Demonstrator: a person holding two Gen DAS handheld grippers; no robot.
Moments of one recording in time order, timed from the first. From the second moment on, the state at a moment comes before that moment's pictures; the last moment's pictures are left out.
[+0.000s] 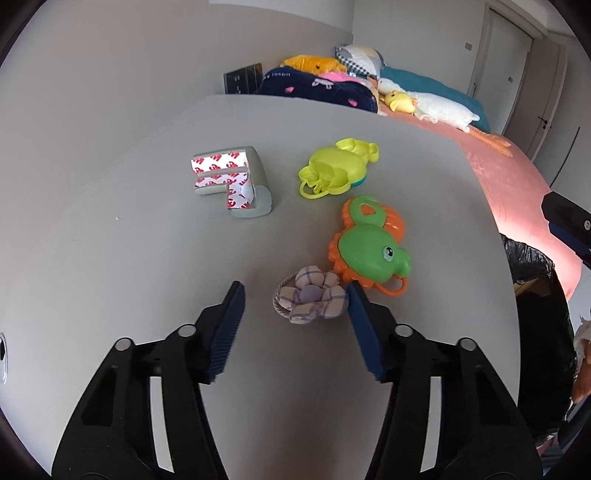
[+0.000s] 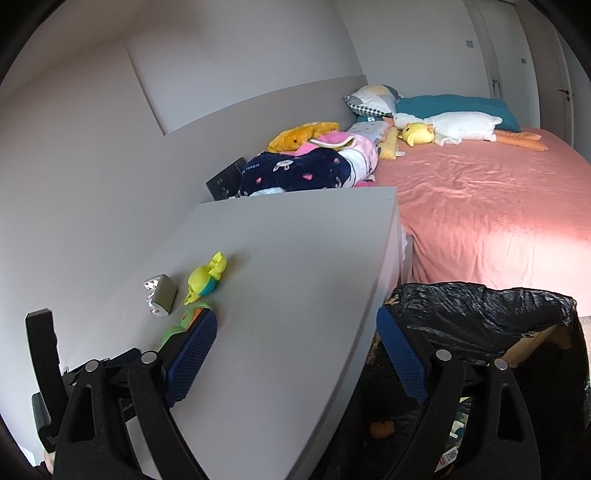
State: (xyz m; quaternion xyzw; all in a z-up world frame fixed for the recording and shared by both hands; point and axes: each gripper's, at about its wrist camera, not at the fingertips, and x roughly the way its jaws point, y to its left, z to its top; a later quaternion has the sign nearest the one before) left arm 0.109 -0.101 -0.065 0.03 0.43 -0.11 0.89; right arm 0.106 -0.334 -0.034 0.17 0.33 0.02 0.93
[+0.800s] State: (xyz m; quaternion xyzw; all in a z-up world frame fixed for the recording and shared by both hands) left arm 0.115 -0.034 -0.036 -0.03 0.40 -0.05 0.91; right arm 0.146 -0.259 -0.053 0.15 0.39 0.08 0.91
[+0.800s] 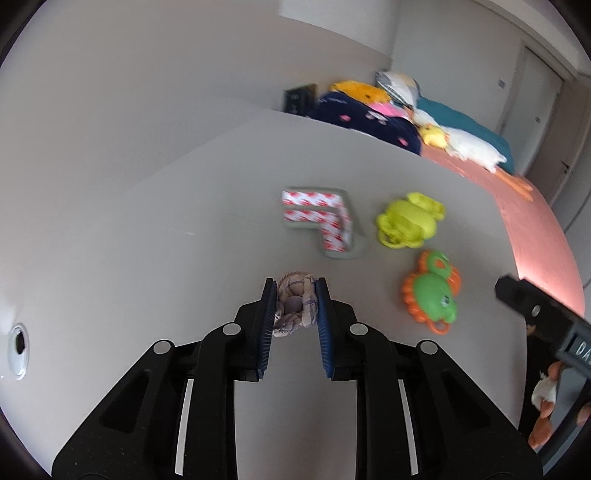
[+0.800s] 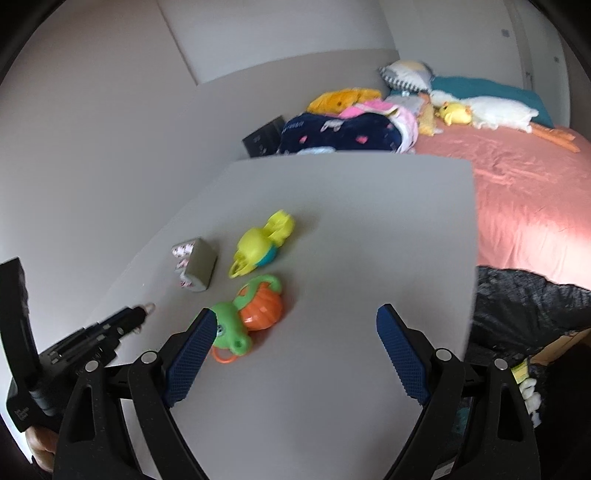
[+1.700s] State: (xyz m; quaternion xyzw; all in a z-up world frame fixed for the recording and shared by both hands) left arm 0.112 0.003 -0.028 -0.07 0.40 -0.03 0.91; right arm 0.173 -0.181 -0.079 0.01 0.43 0.07 0.90
